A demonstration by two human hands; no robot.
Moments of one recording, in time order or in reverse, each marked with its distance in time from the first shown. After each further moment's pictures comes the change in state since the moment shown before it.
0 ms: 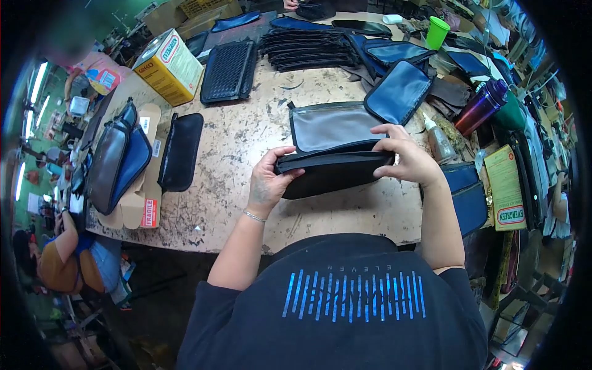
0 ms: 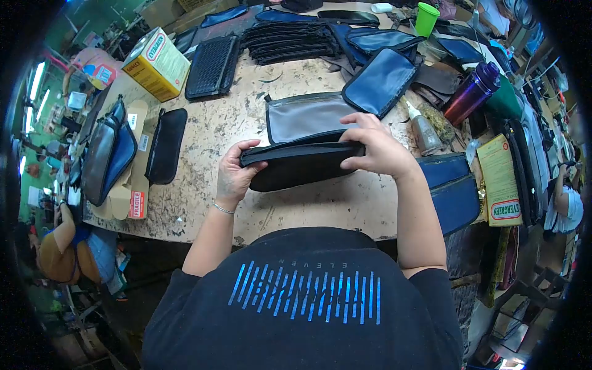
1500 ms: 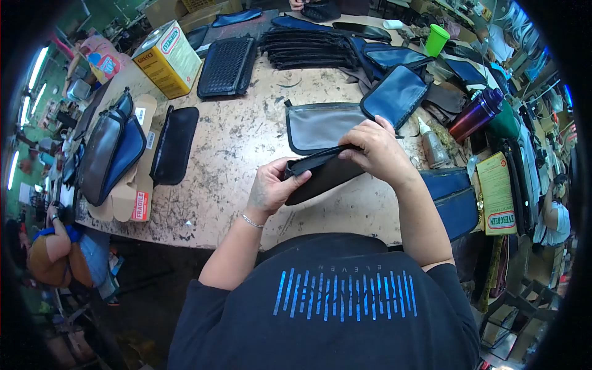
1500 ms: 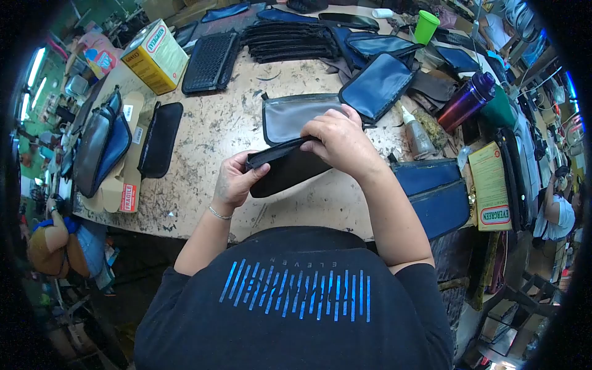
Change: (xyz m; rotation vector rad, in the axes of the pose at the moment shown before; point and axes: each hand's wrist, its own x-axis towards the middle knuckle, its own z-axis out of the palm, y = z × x) left_hand -0.013 0.025 0.014 -0.362 -0.149 -0.189; right_hand 0.033 -0.044 0.015 -0.203 0.079 -0.060
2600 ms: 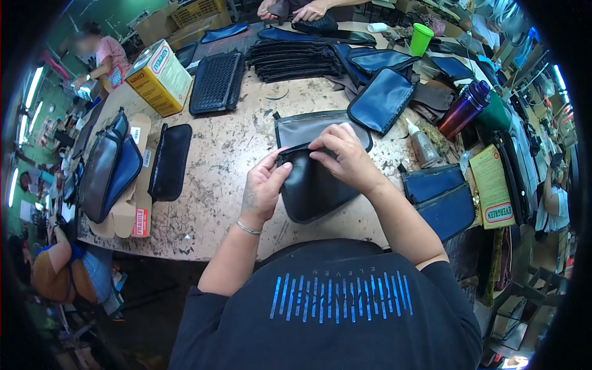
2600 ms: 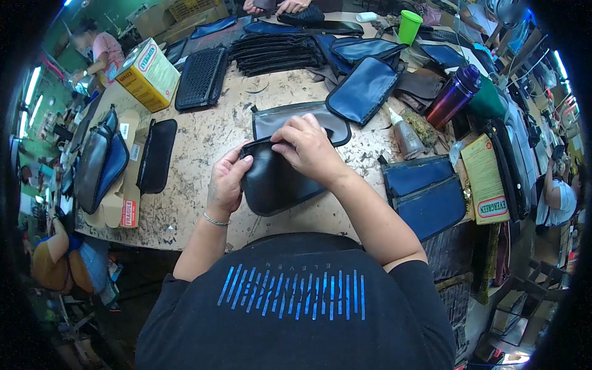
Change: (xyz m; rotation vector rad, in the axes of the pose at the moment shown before) left_hand 0.016 0.006 0.008 -0.096 0.088 0.027; right_hand 0.011 -0.003 0.032 0.225 0.341 -0.073
